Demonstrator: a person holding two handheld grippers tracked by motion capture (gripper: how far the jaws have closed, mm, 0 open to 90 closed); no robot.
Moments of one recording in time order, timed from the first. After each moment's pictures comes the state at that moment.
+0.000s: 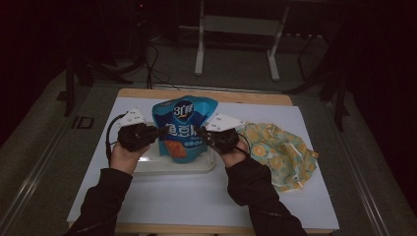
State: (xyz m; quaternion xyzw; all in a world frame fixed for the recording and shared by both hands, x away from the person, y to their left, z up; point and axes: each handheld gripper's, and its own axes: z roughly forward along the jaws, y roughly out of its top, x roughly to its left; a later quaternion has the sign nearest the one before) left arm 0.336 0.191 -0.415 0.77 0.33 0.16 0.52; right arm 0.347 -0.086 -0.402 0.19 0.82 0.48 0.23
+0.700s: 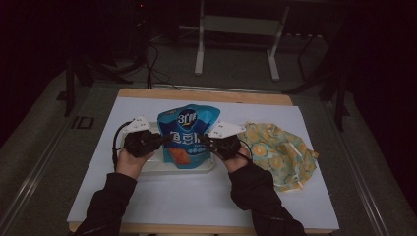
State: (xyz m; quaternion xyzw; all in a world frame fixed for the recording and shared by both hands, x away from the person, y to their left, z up) left arm 0.338 0.185 -0.442 0.78 0.33 0.13 0.52; right arm 0.345 -0.095 -0.427 0.19 0.83 0.47 0.21
